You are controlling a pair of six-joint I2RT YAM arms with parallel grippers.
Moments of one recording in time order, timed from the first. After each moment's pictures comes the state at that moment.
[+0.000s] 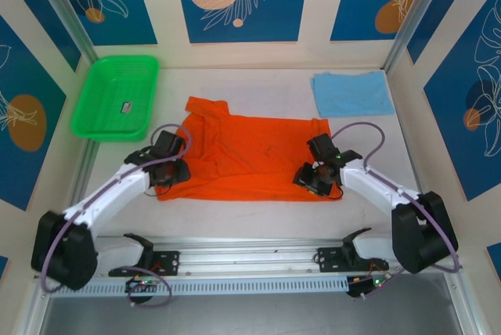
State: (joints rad) left arm -0.42 1.26 0.79 -0.73 -0.07 -0.68; right arm 0.42 1.30 0.71 -0.69 -0.19 0.83
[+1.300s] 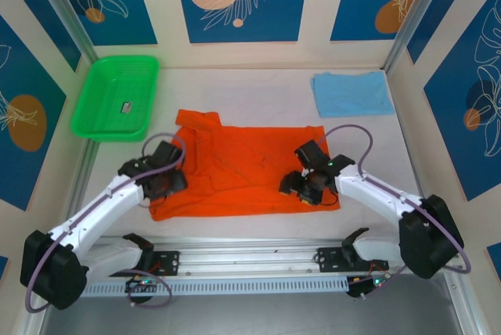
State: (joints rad) left arm -0.46 1.11 0.84 -0.94 -0.20 -0.83; right arm 0.55 1.21 0.74 -0.74 -0.23 0.88
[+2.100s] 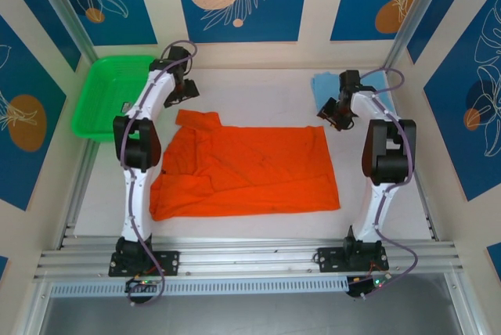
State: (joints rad) left arm -0.17 2.41 2.30 -1.11 -0.15 -0.54; right arm -0.02 2.03 1.55 -0.75 -0.17 0.59
